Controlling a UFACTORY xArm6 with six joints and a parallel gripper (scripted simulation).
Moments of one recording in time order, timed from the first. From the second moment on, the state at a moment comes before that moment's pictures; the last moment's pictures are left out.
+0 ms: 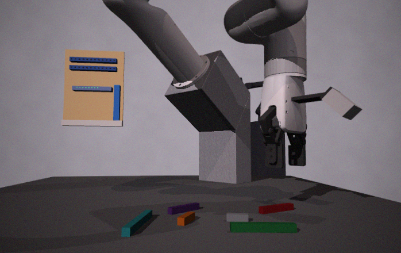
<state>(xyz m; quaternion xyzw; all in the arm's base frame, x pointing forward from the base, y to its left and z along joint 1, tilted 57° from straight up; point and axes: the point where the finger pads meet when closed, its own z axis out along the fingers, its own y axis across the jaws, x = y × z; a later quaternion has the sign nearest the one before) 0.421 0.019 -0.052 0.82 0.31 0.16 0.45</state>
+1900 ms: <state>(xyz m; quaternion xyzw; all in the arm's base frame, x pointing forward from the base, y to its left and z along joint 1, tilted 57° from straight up) 0.457 -0.008 0.012 0.87 -0.18 0.36 0.30</state>
